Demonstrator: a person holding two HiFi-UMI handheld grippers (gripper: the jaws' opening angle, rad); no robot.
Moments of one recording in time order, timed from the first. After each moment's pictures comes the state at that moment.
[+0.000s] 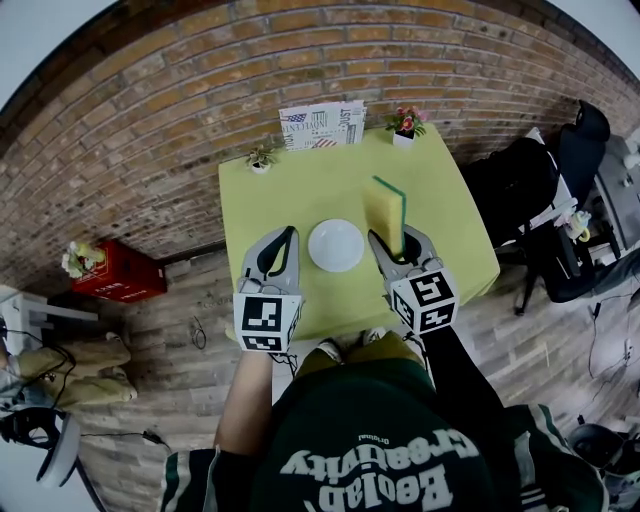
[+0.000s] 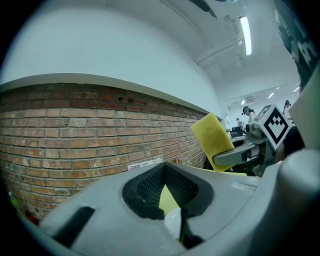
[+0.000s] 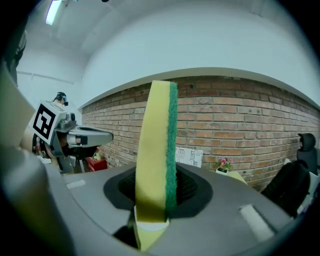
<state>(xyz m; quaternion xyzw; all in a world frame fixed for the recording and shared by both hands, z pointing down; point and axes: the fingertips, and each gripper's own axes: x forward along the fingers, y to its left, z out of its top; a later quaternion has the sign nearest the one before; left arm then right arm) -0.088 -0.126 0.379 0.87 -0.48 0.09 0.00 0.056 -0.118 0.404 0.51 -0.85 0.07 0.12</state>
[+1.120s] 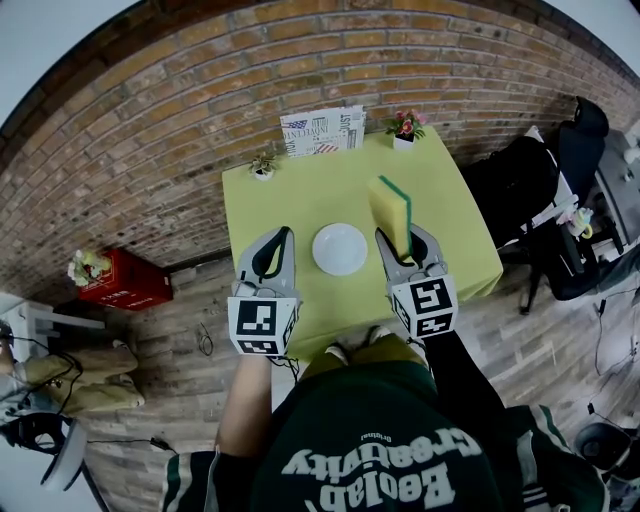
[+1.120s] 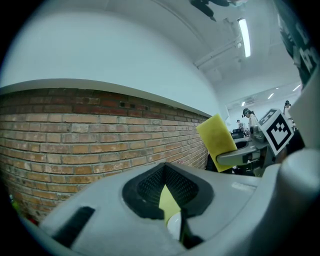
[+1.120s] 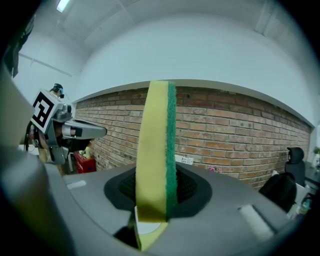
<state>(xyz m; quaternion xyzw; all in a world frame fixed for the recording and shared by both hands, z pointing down) -0.101 -0.124 0.356 0.87 -0.48 0.07 -0.01 0.063 -0.114 0.383 0.56 -0.82 0.02 0.12</state>
